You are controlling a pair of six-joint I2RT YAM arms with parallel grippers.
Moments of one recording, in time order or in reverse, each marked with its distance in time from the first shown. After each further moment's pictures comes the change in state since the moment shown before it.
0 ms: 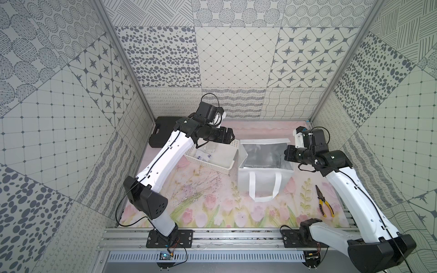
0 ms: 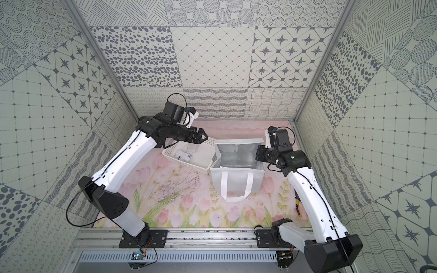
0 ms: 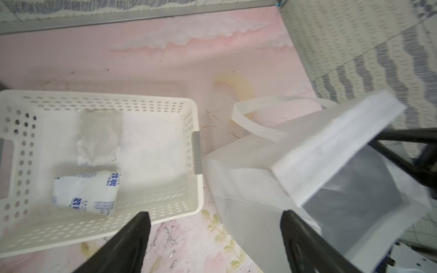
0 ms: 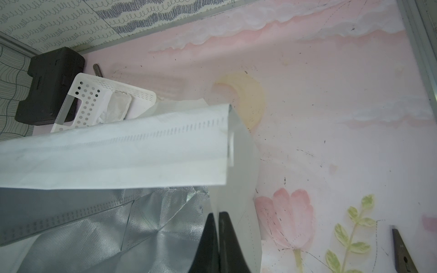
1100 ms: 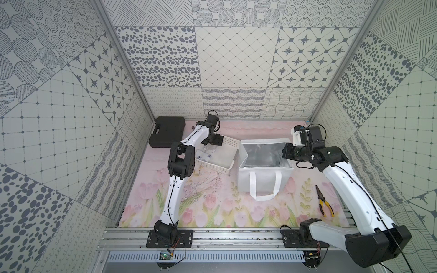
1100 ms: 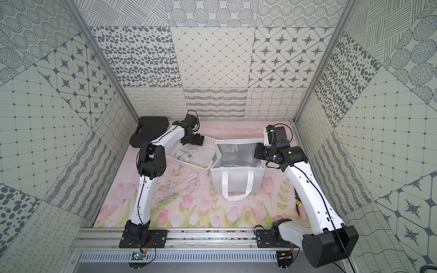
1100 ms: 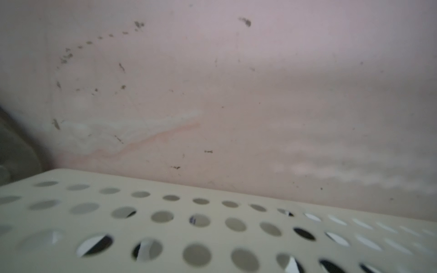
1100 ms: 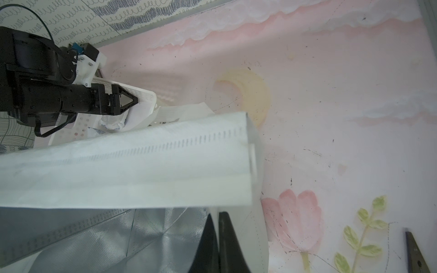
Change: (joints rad) left arm 0.159 0.753 0.319 0.139 -0.201 0.142; right arm 0.000 0.065 0.033 0.001 -0.015 0.026
